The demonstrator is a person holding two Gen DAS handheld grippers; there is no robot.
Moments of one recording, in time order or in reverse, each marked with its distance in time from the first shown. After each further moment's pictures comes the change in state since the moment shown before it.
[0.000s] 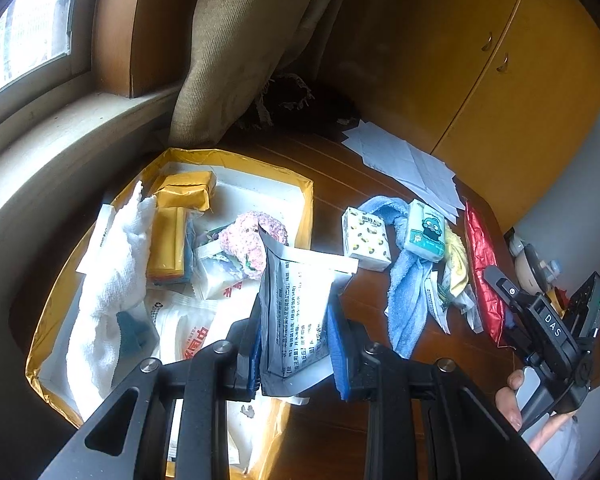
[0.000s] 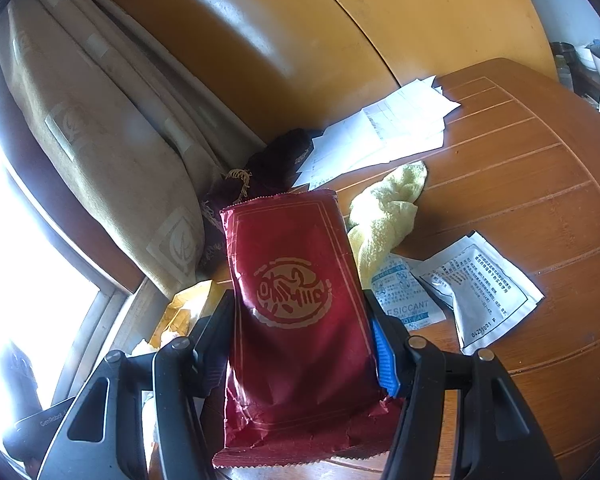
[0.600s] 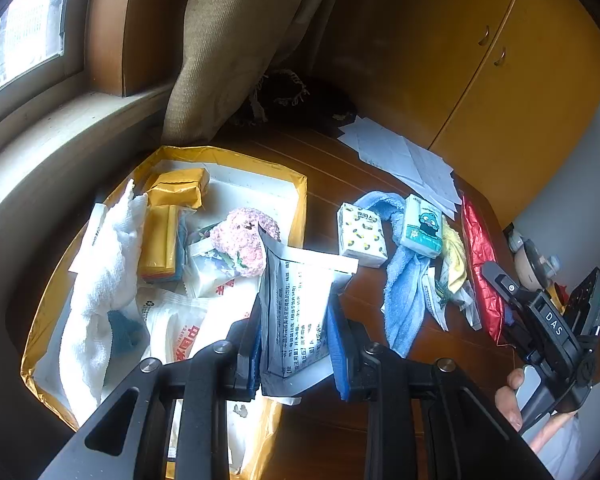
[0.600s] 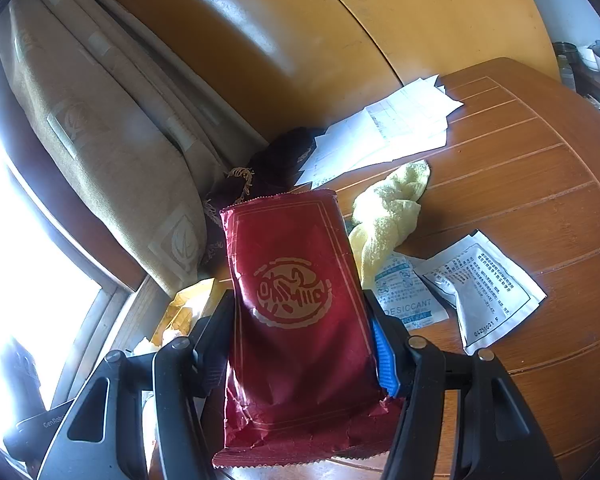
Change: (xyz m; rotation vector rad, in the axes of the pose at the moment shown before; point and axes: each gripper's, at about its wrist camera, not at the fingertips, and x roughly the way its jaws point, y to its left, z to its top) left arm 0.004 -0.005 -0.001 0.008 0.008 -0.001; right arm 0.000 0.002 -0.001 -0.004 0.003 0.004
